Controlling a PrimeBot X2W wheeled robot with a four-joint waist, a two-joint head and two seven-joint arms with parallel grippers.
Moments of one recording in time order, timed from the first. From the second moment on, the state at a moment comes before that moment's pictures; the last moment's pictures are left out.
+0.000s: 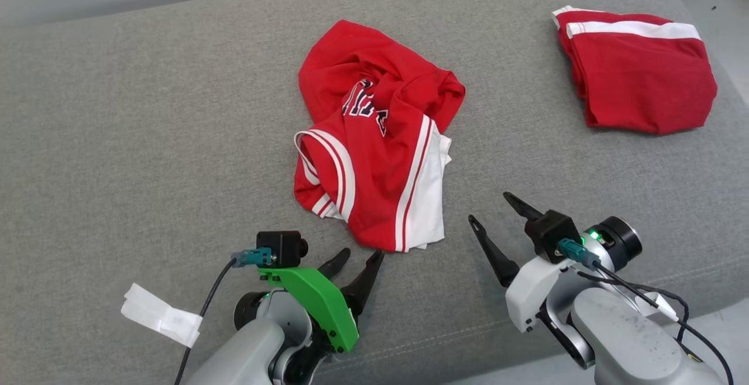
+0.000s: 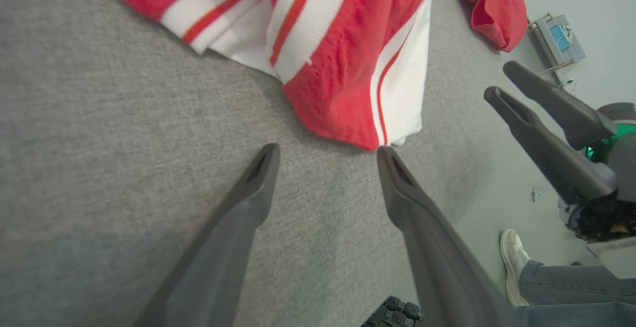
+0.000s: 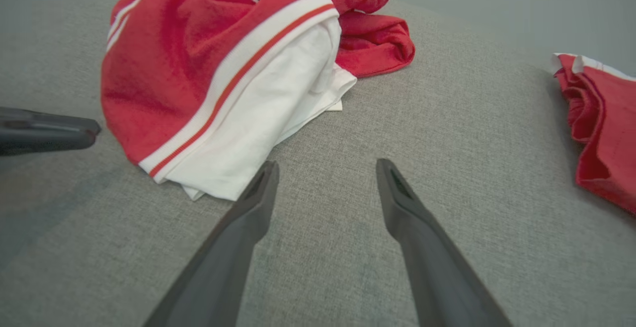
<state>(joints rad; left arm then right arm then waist) -0.39 0.05 -0.82 0.53 -1.04 -0.03 -0.03 -0.31 -0.26 0.70 0.43 0.24 -0.06 -0.19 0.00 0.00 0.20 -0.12</state>
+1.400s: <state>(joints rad) -0.47 0.25 -0.66 0.26 -1.11 -0.10 -0.10 -0.13 -0.32 0.54 0.31 0.30 -0.12 -0.22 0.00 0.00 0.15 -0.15</state>
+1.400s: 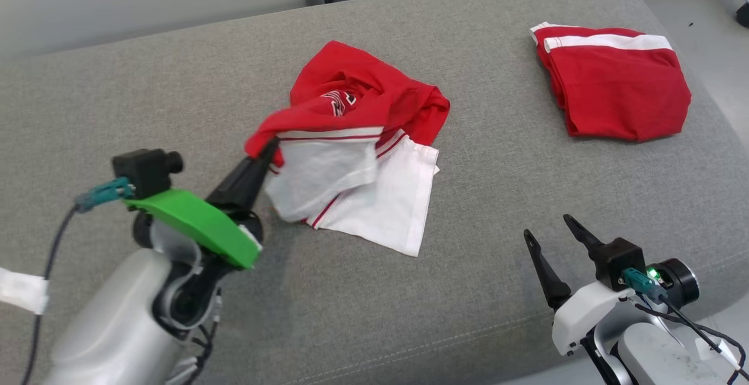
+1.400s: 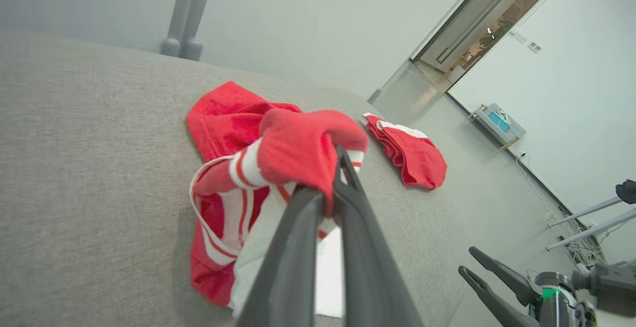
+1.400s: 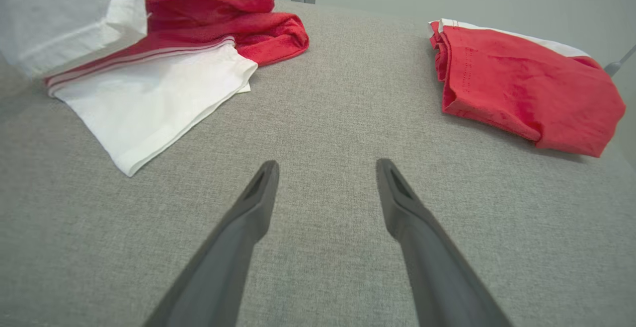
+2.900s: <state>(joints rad) -0.81 0.39 -0.56 -0.43 -1.46 0.04 0.32 -0.14 -0.24 0.58 0.24 0.26 -0.12 -0.20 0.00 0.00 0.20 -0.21</state>
